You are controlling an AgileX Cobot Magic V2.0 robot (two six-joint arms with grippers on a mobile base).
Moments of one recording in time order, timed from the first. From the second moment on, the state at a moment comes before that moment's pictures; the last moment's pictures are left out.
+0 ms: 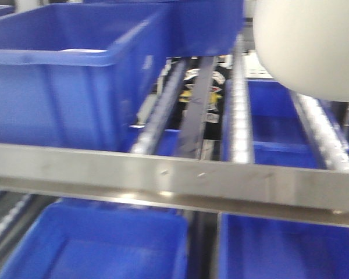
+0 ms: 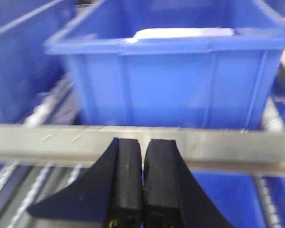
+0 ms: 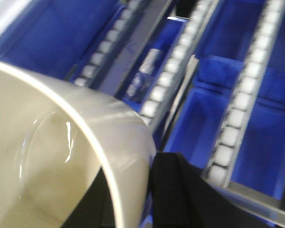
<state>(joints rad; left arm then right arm) -0.10 -0.01 0.01 0.00 0.16 0.04 0.30 0.77 -0.77 0.07 0.56 0.10</state>
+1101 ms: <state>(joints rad) -0.10 -0.01 0.01 0.00 0.16 0.04 0.30 0.77 -0.77 0.07 0.56 0.10</state>
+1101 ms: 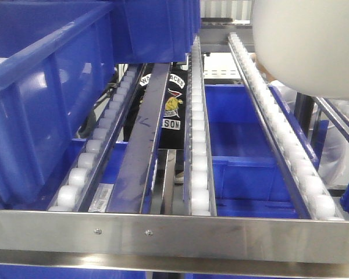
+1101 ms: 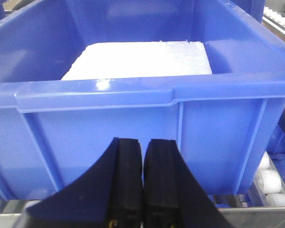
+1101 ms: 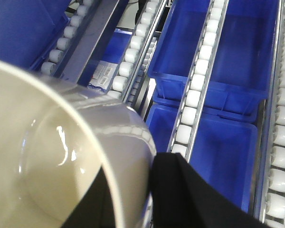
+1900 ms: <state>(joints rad) -0.10 -0.01 0.01 -0.07 0.06 0.02 0.30 0.77 -0.77 0.07 0.56 0.10</state>
